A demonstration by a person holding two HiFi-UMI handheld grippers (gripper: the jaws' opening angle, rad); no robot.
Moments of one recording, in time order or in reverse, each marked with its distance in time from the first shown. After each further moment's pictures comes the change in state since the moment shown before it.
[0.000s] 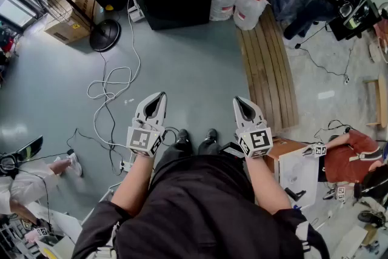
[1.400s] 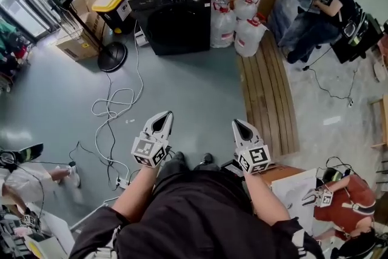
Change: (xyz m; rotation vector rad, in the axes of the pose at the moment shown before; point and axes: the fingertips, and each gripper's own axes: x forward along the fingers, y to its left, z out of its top) left arm 0.048 -0.075 -0.018 -0.079 0.031 -0.039; right arm -0.042 -0.071 -0.030 0.070 -0.025 0.055
